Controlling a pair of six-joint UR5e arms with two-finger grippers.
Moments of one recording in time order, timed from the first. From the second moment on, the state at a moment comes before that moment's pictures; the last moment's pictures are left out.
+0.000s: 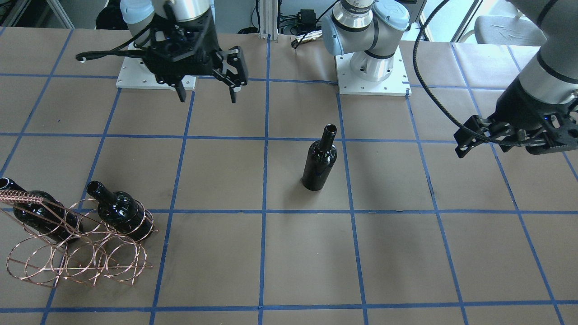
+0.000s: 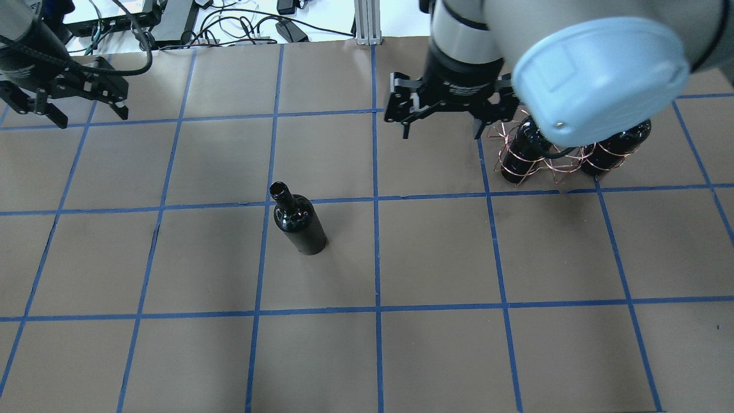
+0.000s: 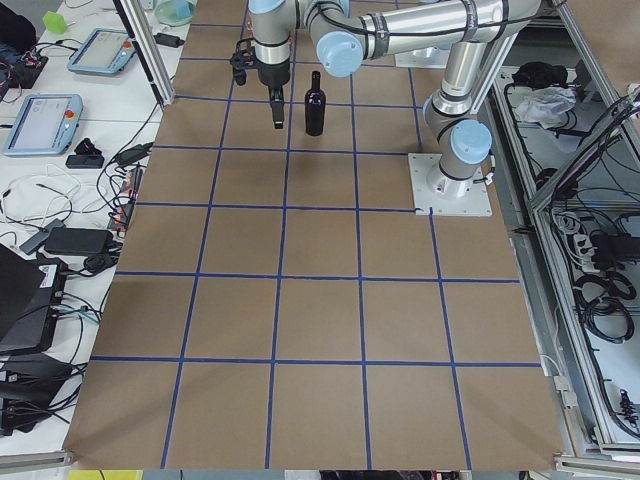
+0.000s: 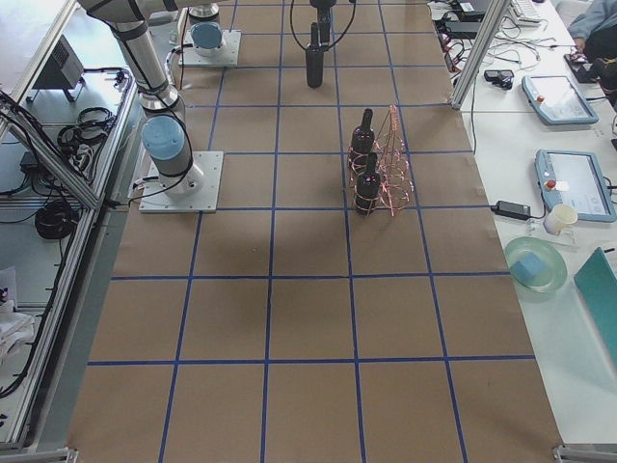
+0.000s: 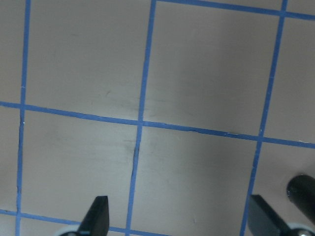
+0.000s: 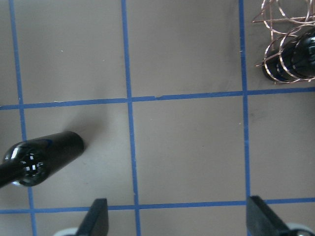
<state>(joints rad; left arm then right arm) -1.25 -1.66 -1.50 -1.52 1.61 0.18 1.89 -1.51 1.46 -1.62 -1.55 0.38</state>
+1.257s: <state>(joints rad) -1.20 -1.64 -1.52 -1.56 1.68 0.29 2.23 -1.21 1.39 -1.84 -1.56 0.79</state>
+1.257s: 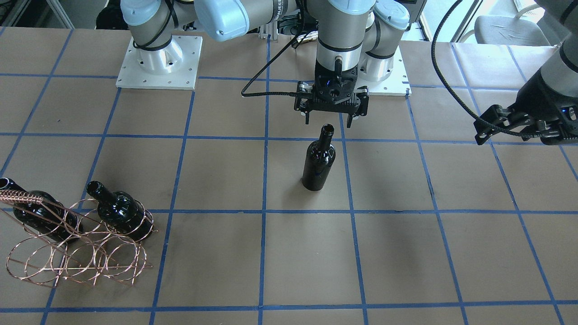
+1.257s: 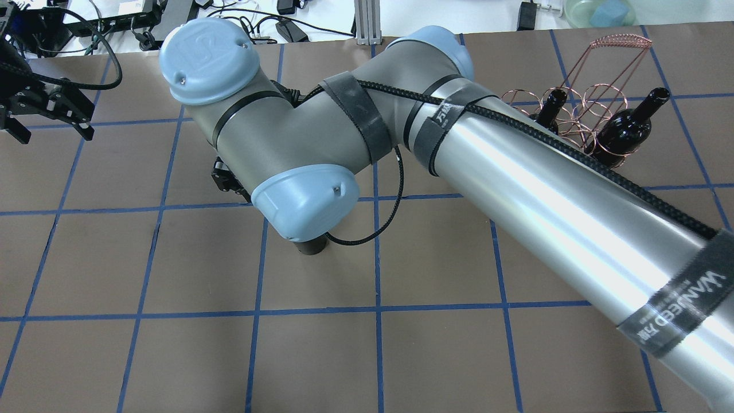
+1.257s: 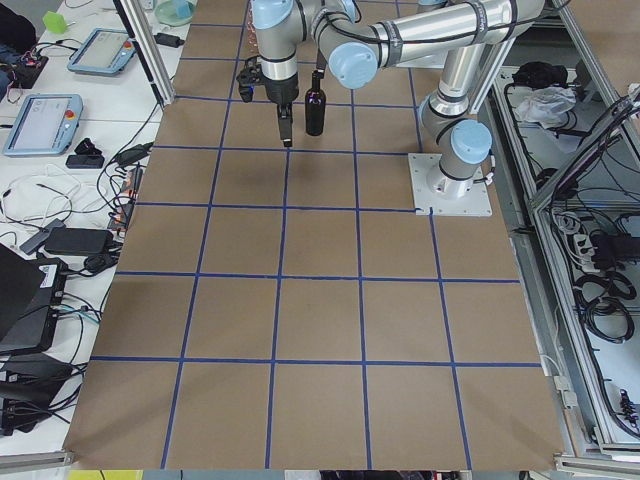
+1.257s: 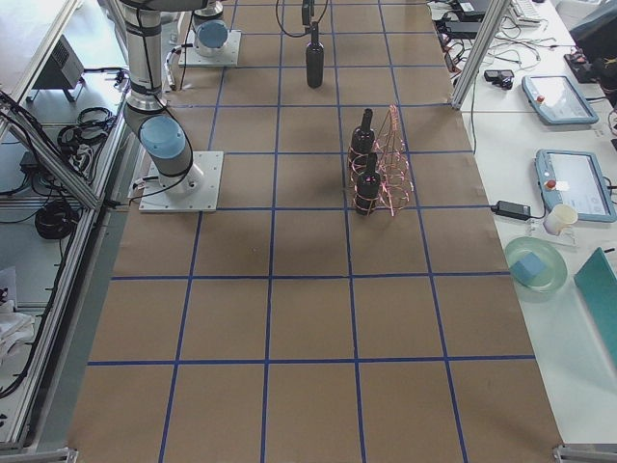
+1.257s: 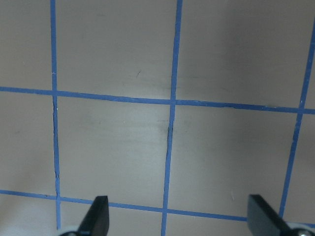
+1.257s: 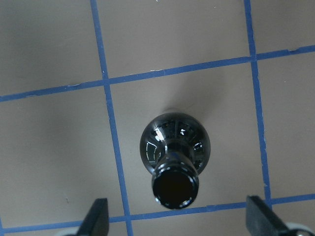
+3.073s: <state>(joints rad) -1.31 -1.62 -1.55 -1.57 1.66 0.18 2.21 -1.18 1.42 -1.91 -1.58 0.69</state>
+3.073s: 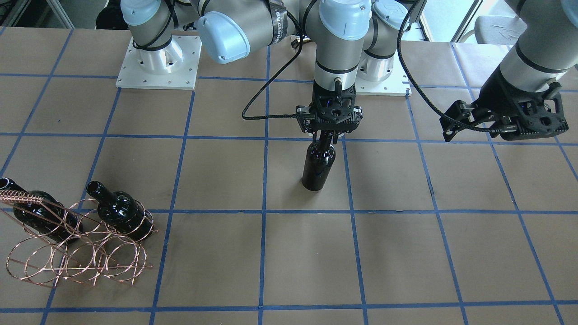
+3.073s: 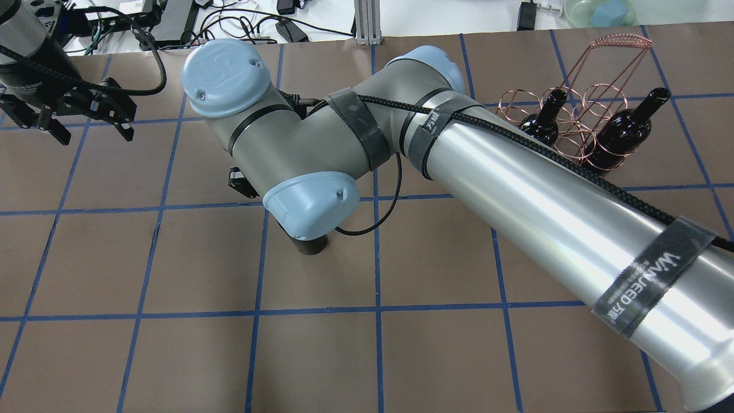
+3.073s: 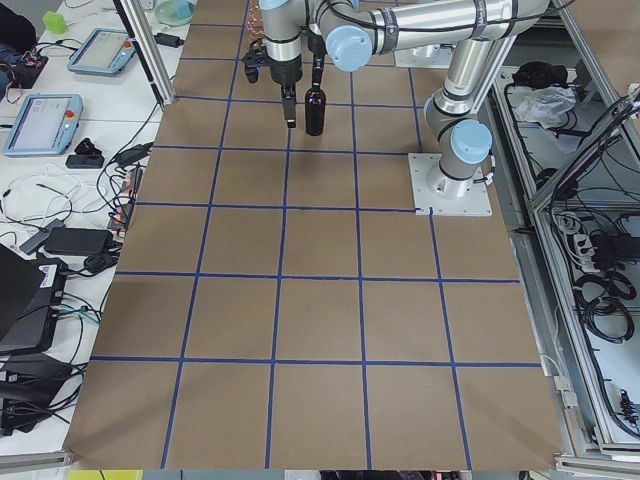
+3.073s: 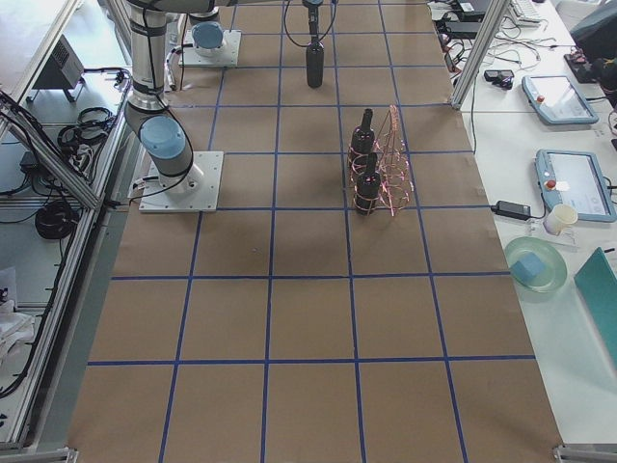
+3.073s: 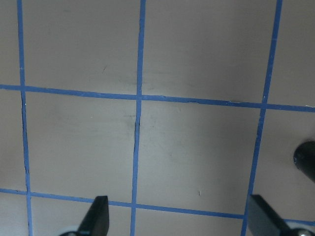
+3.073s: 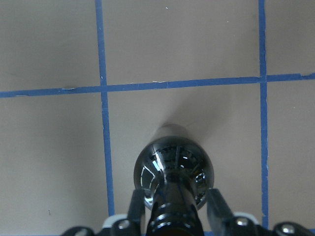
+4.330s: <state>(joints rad) -1.32 -1.61 -1.55 -1.59 1.65 0.16 2.06 -1.37 1.42 -1.72 -1.57 0.56</state>
